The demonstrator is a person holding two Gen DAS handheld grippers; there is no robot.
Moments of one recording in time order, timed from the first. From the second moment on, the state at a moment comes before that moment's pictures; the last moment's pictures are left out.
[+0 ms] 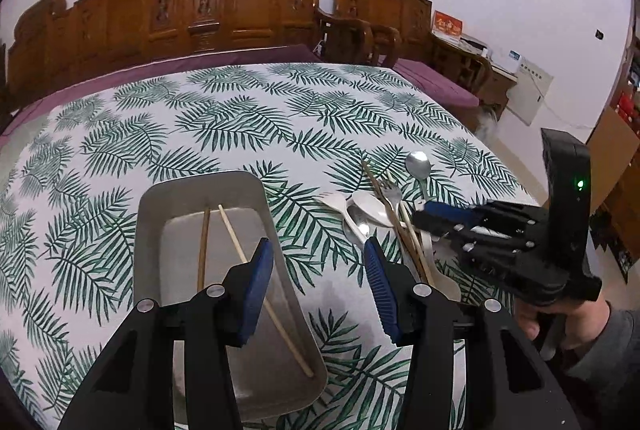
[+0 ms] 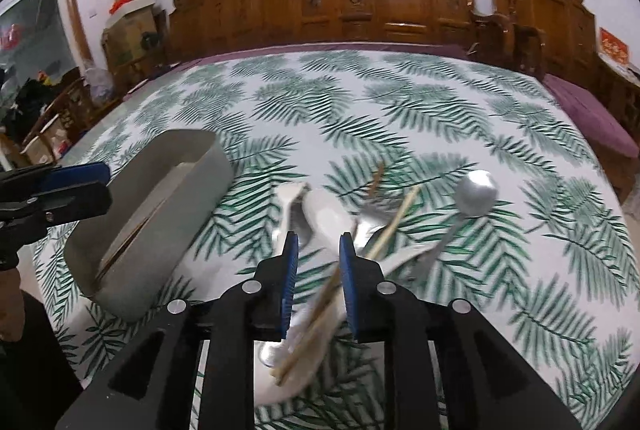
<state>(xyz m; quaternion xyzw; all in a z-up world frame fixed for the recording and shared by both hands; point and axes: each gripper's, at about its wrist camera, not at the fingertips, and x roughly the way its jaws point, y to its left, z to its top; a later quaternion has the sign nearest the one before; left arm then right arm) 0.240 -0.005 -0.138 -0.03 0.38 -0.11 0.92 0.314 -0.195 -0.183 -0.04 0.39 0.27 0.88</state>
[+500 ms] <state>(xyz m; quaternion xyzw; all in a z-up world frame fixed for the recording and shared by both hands) 0.240 -0.013 -0.143 -0.02 0.39 -0.12 0.91 0.322 -0.157 -0.219 -0.08 0.46 0.28 0.84</state>
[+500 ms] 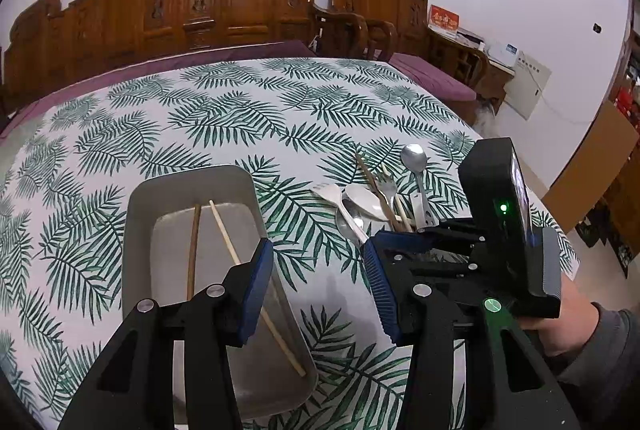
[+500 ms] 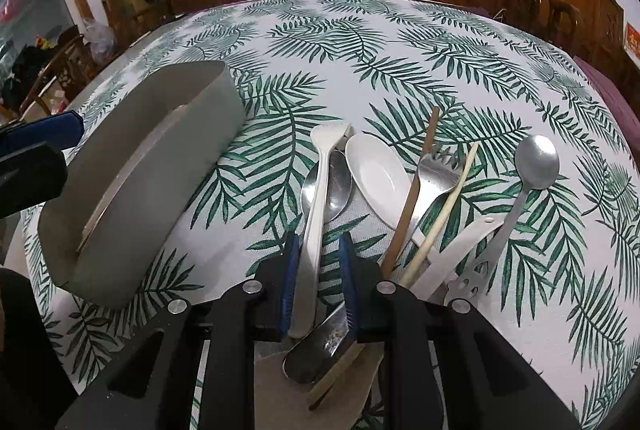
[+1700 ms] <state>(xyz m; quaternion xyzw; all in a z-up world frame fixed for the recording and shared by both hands) 0.321 -0.083 -0.190 0.04 0.49 -0.08 0.87 0.341 -0.257 -0.185 0.02 0.40 0.23 0.89</state>
